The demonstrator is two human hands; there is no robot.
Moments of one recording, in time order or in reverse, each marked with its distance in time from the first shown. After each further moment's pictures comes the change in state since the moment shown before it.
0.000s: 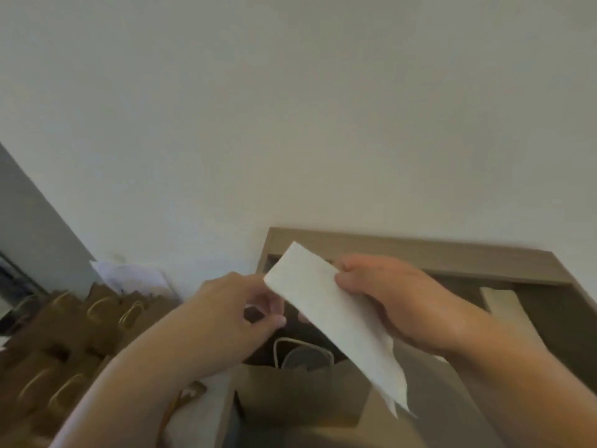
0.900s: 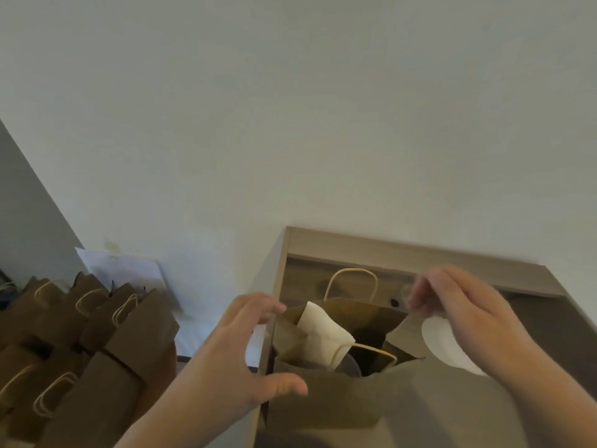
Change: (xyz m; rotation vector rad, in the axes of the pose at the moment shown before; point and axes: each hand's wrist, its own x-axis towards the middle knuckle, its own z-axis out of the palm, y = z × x) left_hand -0.026 -0.099 0.047 -0.390 0.142 0.181; right_hand -0.016 0.020 0.023 -0.212 0.523 0.002
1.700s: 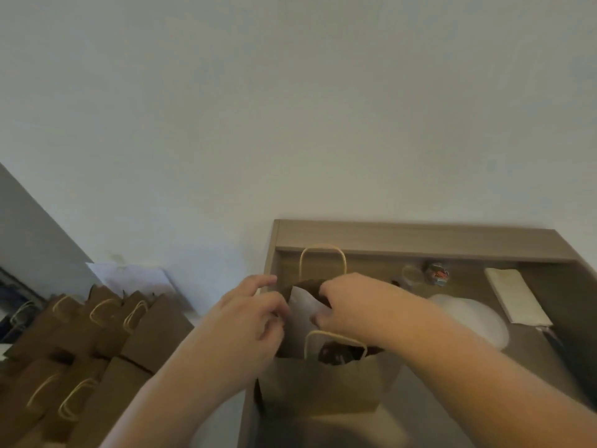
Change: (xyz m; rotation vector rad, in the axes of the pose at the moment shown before) left_hand 0.041 0.045 0.016 0.367 -0.082 -0.063; right_hand 0.050 -0.017 0.074 -0.720 -0.557 0.013
